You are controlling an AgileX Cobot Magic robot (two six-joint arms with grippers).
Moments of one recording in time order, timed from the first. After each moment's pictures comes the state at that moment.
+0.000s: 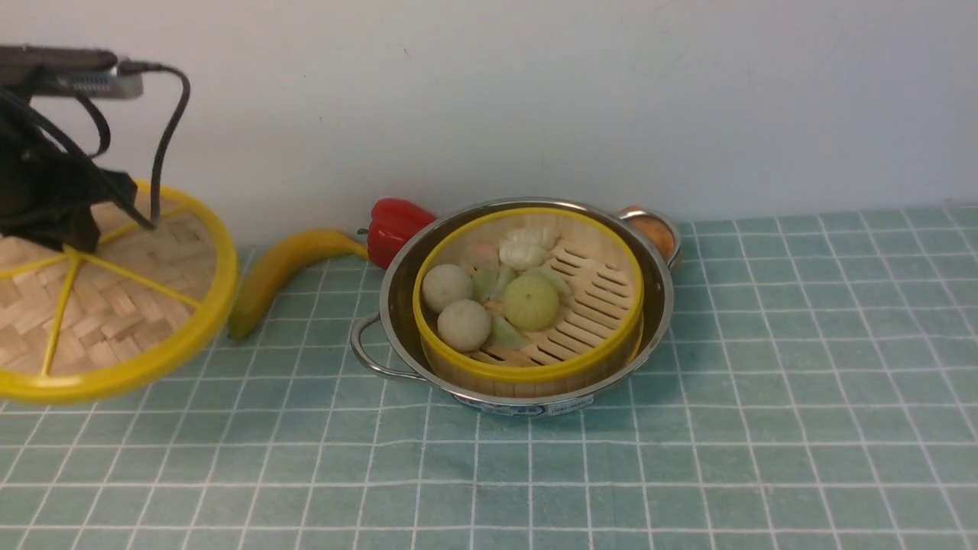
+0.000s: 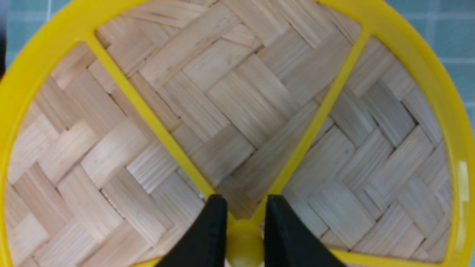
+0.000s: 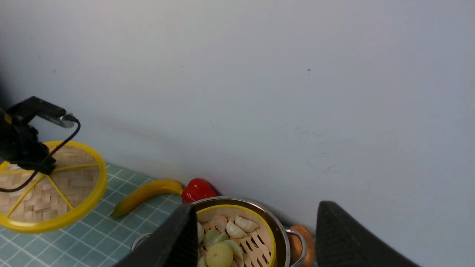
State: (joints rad) right arm 0.35 0.95 -1.78 0.13 1.24 0.05; left arm 0.12 1.72 -1.64 0.01 1.14 0.17
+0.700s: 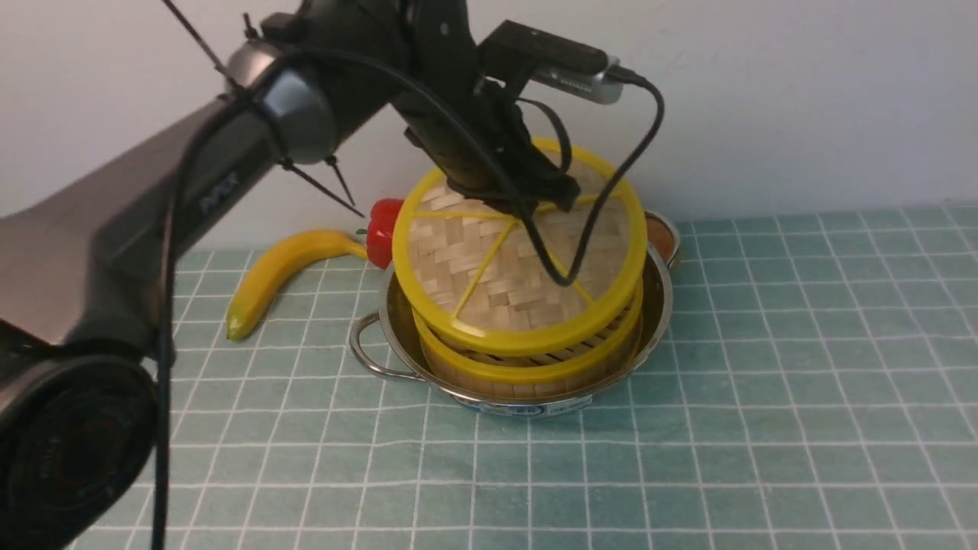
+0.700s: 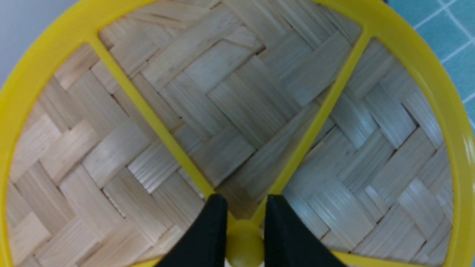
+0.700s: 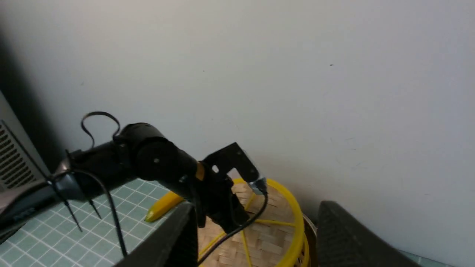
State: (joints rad) right arm 0.35 0.95 -1.78 0.19 1.24 0.10; left arm -0.48 2.13 -2.06 -0.04 1.05 0.17
